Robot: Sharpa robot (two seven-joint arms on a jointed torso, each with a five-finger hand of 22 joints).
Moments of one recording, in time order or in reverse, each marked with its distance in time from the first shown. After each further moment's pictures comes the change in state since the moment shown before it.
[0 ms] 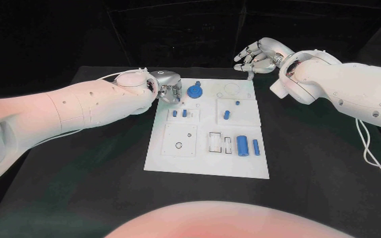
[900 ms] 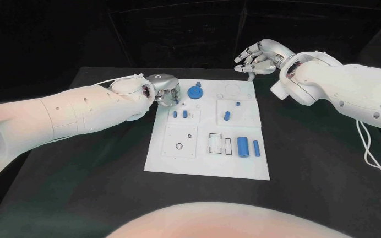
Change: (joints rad) left arm -0.013 -0.055 -0.010 0.055 -0.013 -0.076 0.042; left_hand 0.015 0.021 0.093 -0.038 0.000 0.050 -0.007 0.004 0.008 0.063 0.008 -0.032 -0.008 0.019 -0.005 0.007 0.007 0.000 0.020 -0.005 0.063 0.062; right arm -0.001 -0.001 0.000 0.001 0.000 0.000 0.001; right_hand 0.004 0.004 0.000 0.000 0.000 0.000 0.000 0.000 0.000 0.000 0.000 0.000 -0.001 0.000 0.000 0.000 0.000 0.000 0.000 0.000 0.000 0.000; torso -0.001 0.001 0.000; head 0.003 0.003
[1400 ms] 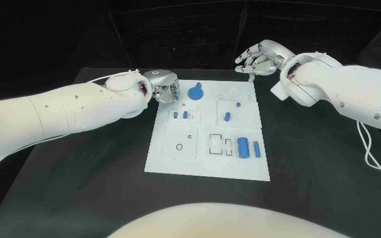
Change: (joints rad) left arm 0.021 -0.043 0.021 0.058 0.015 -0.008 0.002; left_hand -0.006 -0.006 0.010 -0.004 0.003 0.003 0.004 -0.004 0.001 0.000 0.000 -0.004 0.001 0.003 -0.003 0.000 -0.007 0.000 0.000 0.000 0.004 0.001; right arm 0.000 -0.001 0.000 0.000 0.000 0.000 0.000; right_hand 0.000 0.000 0.000 0.000 0.000 0.000 0.000 0.000 0.000 0.000 0.000 0.000 0.000 0.000 0.000 0.000 0.000 0.000 0.000 0.000 0.000 0.000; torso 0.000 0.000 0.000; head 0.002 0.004
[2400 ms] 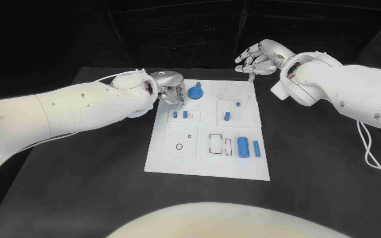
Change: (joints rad) left arm 0.003 0.034 0.001 0.001 0.036 0.042 -0.002; left_hand -0.018 -0.008 0.011 0.003 -0.003 0.000 0.000 0.001 -0.001 0.002 -0.002 -0.004 -0.003 0.000 0.000 0.000 -0.001 0.000 0.000 0.000 0.000 -0.002; right arm 0.000 0.000 0.000 0.000 0.000 0.000 0.000; right_hand 0.000 0.000 0.000 0.000 0.000 0.000 0.000 0.000 0.000 0.000 0.000 0.000 0.000 0.000 0.000 0.000 0.000 0.000 0.000 0.000 0.000 0.000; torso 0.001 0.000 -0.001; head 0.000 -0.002
